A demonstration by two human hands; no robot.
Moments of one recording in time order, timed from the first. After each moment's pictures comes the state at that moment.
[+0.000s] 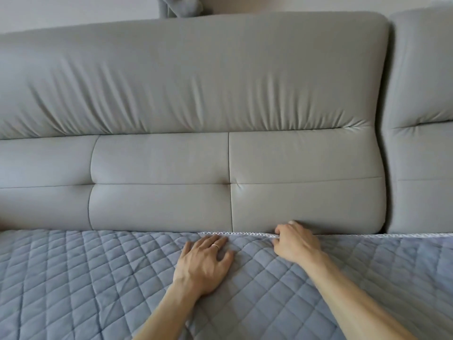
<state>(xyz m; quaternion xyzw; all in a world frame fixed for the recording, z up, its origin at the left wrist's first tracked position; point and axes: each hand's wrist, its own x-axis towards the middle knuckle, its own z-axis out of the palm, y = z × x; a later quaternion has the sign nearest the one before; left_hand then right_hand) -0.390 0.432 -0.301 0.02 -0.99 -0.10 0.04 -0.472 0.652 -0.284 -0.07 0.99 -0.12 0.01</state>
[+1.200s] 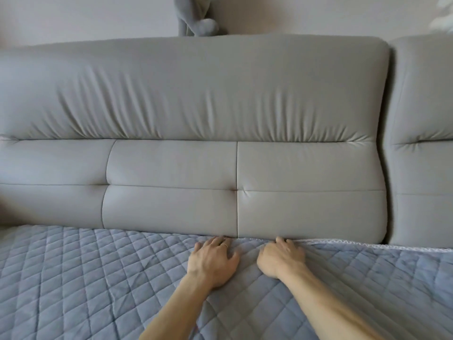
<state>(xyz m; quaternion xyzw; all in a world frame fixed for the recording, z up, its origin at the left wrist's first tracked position) -0.402 0.443 -0.338 0.02 -1.00 -0.07 -0.01 -0.443 0.610 -0.328 -0.06 0.99 -0.04 0.11</state>
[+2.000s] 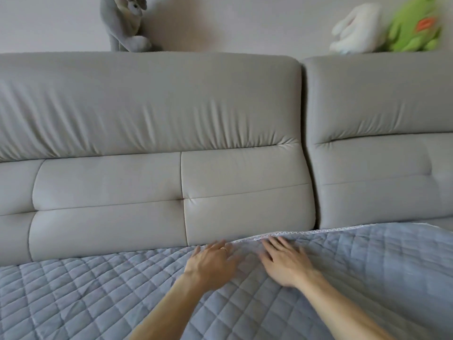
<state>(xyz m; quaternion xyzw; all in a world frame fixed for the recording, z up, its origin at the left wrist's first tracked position) -0.396 0.495 -0.287 -0.08 -0.99 -0.10 -0.05 -0.426 0.695 -0.313 -0.10 0.99 -0.08 0.07</state>
